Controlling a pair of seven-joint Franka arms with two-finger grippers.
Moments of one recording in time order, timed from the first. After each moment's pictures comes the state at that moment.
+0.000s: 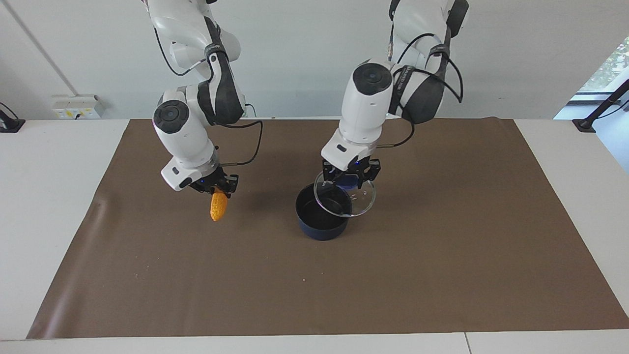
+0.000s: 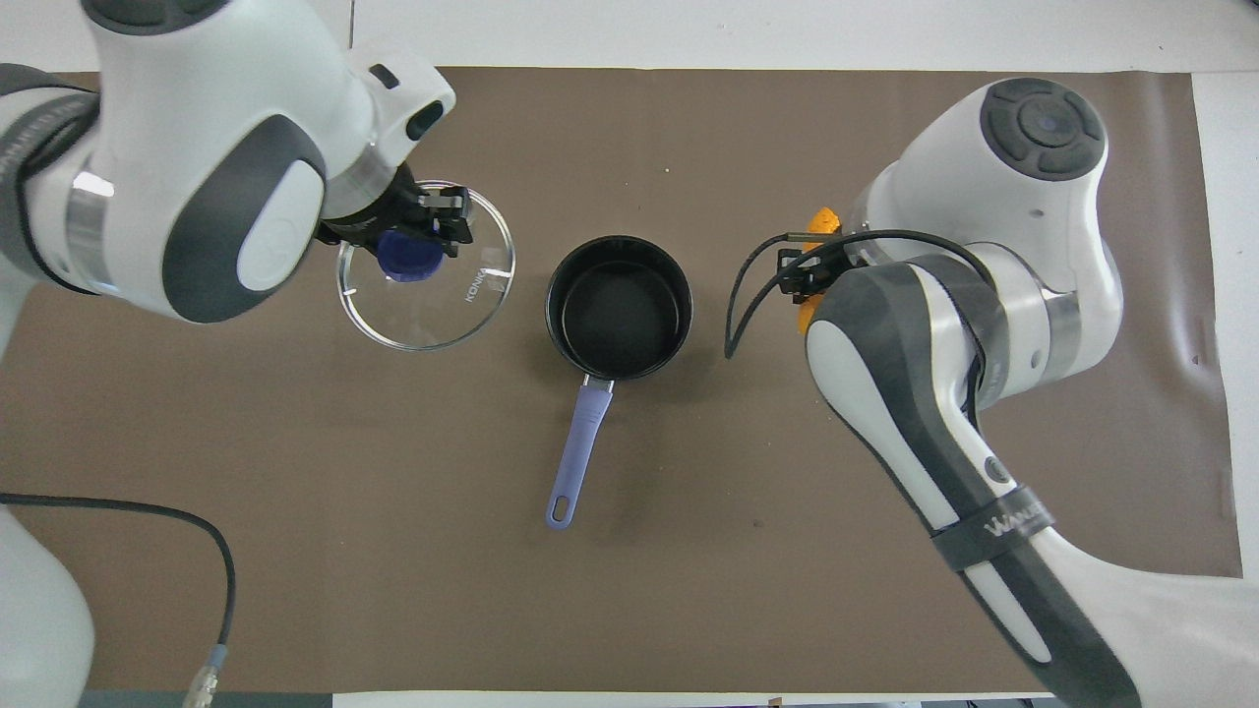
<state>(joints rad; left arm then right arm) -0.34 0.35 -0.03 -1.30 -0.03 1.60 -0.28 0.36 0.26 -0.03 -1.64 0.11 1.89 0.41</state>
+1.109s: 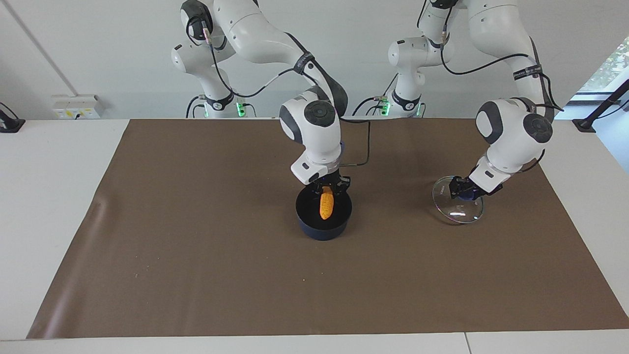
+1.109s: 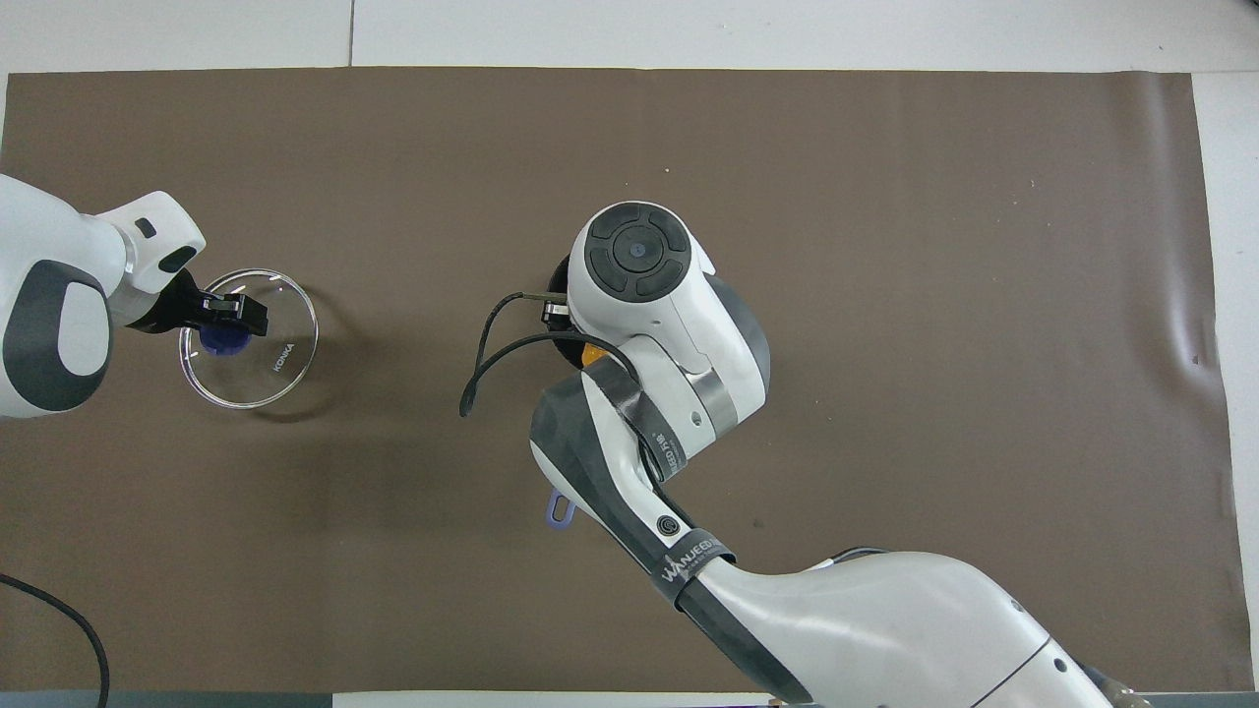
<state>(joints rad) 0.03 0.18 -0.03 -2.03 -0.04 2.14 0.18 0.64 0.51 -0.04 -1.54 0.10 2.13 0.74</state>
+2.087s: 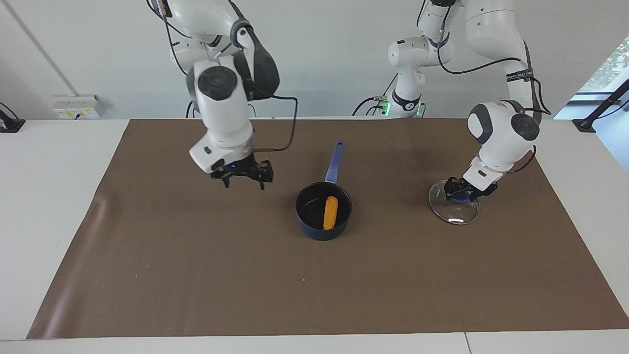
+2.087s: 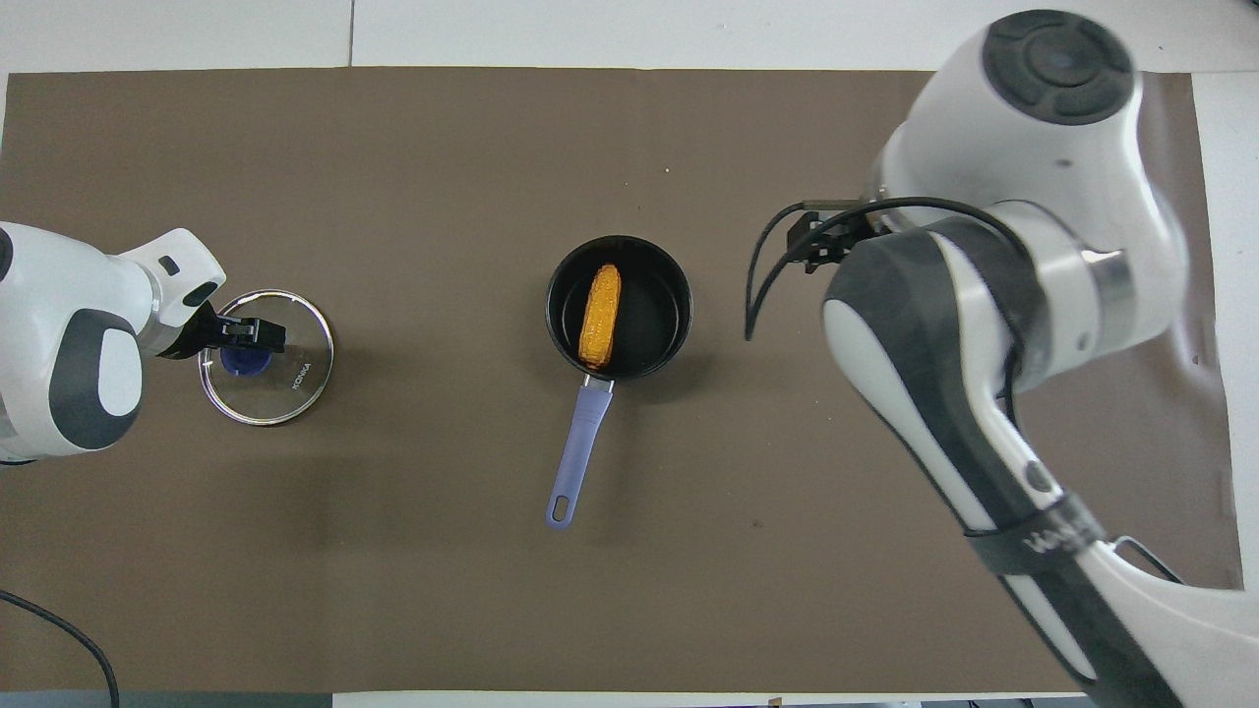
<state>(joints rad) 0.03 0.16 -0.03 -2.10 -0.04 2.27 0.18 0.29 0.20 -0.06 -1.52 -0.01 1.68 0.31</state>
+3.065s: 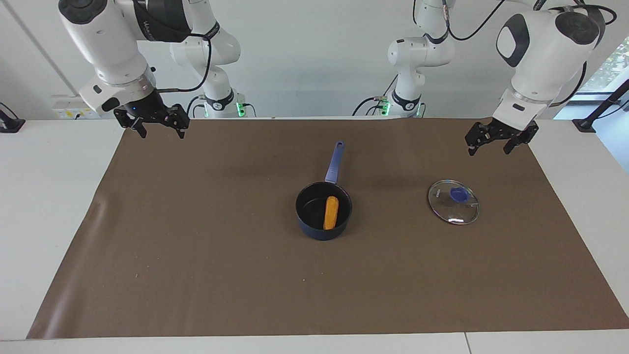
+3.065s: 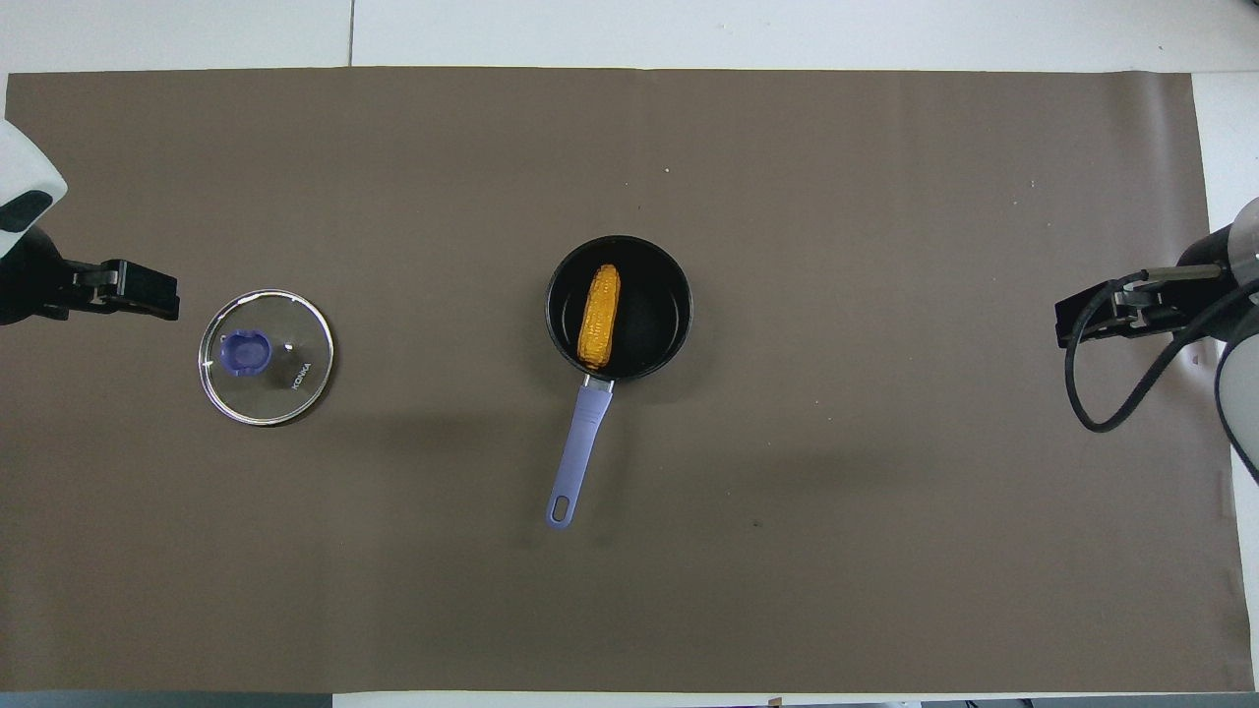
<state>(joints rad) -0.04 -0.05 -0.03 -1.73 0.05 1.65 -0.01 0.08 -0.03 -0.06 -1.66 -0.05 1.53 0.05</state>
